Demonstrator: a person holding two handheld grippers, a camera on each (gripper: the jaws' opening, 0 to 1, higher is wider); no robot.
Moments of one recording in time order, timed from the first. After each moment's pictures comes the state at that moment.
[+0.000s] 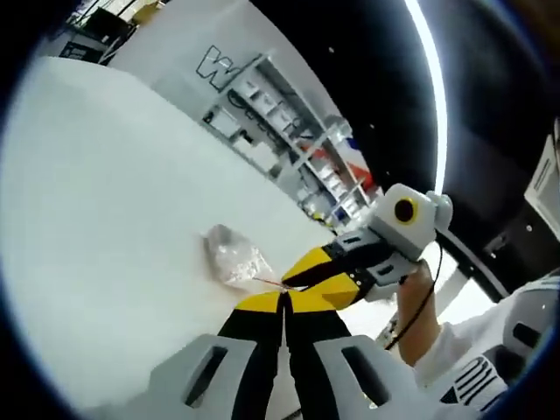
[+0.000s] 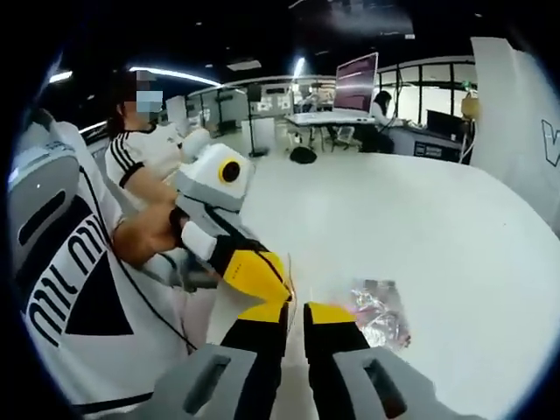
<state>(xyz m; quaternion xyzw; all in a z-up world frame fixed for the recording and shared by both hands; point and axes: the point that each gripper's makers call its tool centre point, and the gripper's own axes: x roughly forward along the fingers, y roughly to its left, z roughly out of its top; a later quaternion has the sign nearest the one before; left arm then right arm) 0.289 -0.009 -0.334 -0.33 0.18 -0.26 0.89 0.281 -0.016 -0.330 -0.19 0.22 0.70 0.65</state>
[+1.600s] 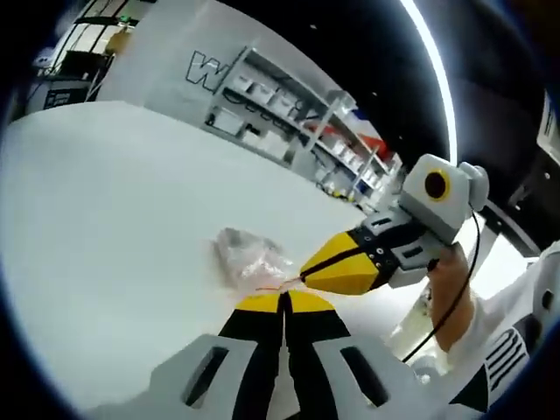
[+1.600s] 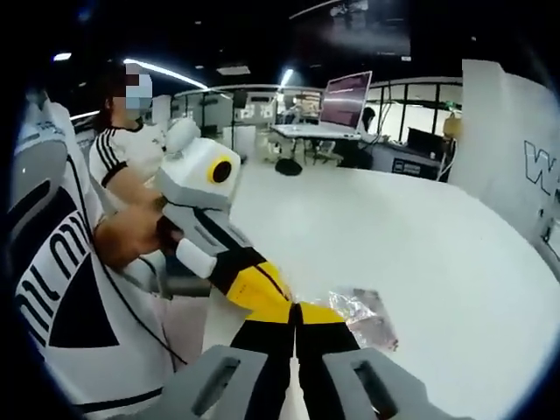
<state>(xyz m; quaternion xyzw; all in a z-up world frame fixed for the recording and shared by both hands) 0.287 -0.005 -0.342 -0.22 0.20 -0.24 0.92 0.275 -0.013 -0.323 -0.20 0.17 0.66 0.70</state>
